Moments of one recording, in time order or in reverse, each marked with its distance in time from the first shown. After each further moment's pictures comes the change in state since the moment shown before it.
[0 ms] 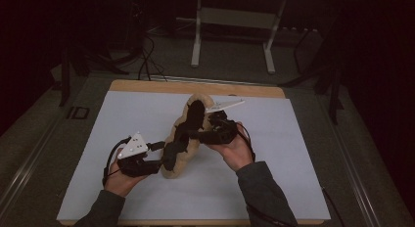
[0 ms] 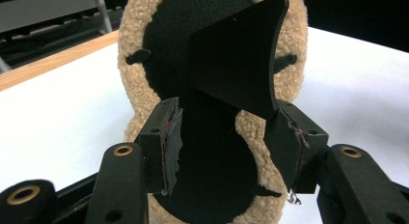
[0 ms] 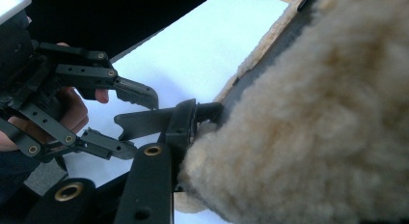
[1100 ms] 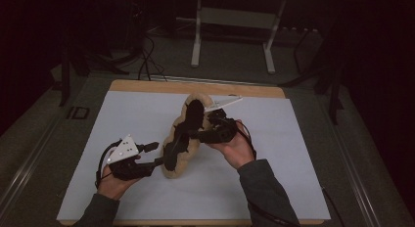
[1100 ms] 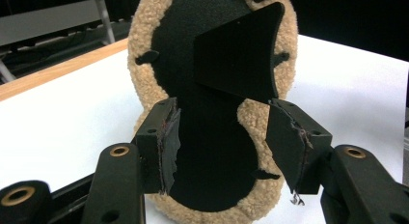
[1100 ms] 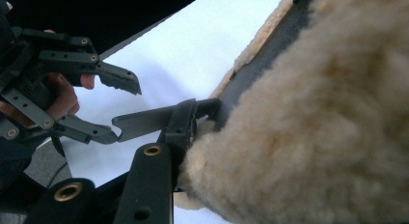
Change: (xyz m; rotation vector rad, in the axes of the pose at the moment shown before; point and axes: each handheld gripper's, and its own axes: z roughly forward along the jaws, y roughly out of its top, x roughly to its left) left arm 0.003 -0.007 -0.018 -0.052 0.007 -0.004; right arm -0.001 0.005 0.000 0.040 0.005 -0.025
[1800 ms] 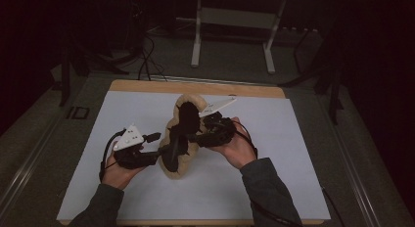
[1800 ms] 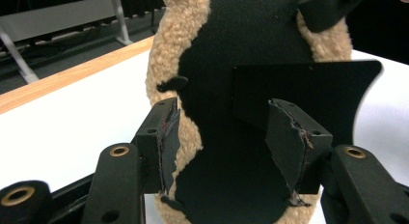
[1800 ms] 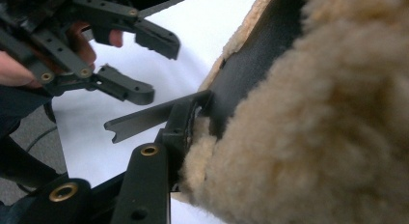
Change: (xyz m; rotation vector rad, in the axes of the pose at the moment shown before) left arm 0.011 0.021 0.016 0.023 0.040 -0.021; right arm 0.012 0.004 -0.003 0.043 0.000 -0.177
